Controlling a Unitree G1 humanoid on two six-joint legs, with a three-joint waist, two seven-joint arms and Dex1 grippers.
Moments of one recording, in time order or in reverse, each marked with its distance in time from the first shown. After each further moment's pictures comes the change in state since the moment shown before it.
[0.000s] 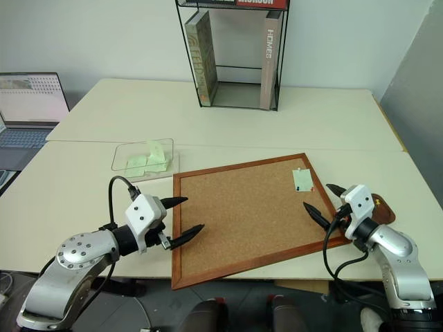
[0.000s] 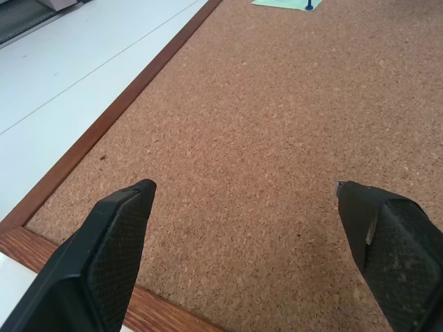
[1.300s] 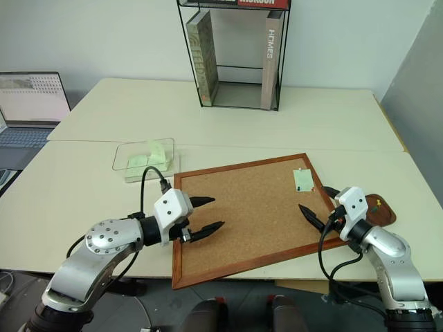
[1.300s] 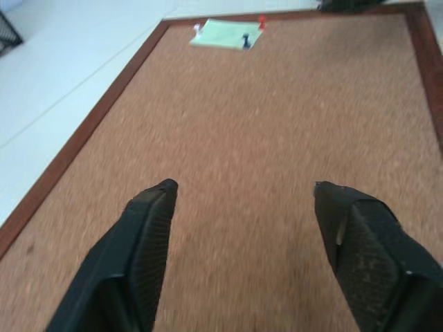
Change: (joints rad) left arm -0.218 -0.052 -0.206 0.028 0.023 0.075 -0.016; right arm 0.003 0.020 0.032 -0.006 -0.004 0.009 -0.015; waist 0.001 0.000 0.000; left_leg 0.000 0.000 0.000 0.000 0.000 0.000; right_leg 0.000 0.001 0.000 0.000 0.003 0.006
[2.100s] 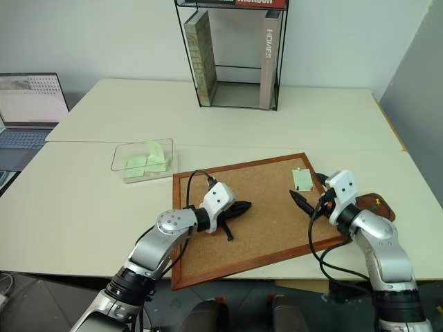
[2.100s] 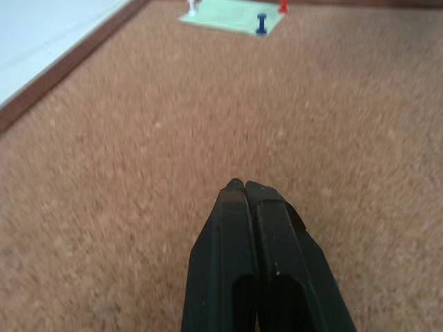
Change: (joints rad) left arm -0.195 -0.284 -0.164 0.508 0.148 -0.192 0.060; right arm -0.214 0.037 0.047 0.056 -0.001 0.145 -0.066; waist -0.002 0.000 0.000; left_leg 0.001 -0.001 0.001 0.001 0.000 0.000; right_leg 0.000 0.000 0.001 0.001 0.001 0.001
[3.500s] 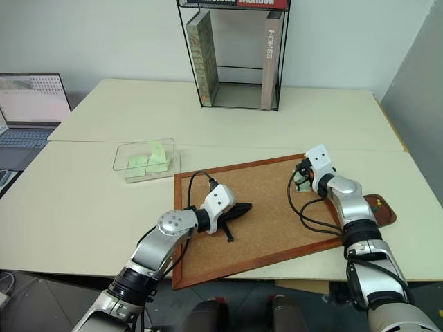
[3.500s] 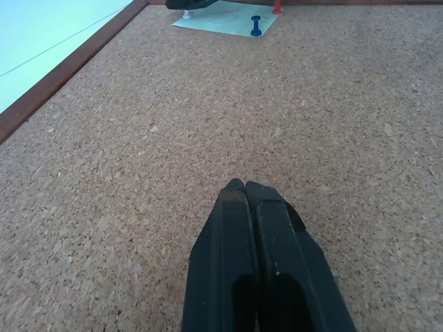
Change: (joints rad) left arm 0.004 -0.008 0.001 0.006 0.040 -0.019 -0.018; right arm -0.497 0.083 0.111 0.815 -0.263 -0.188 -0.060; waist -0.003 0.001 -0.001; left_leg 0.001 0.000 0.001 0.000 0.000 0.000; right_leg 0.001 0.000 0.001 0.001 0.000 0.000
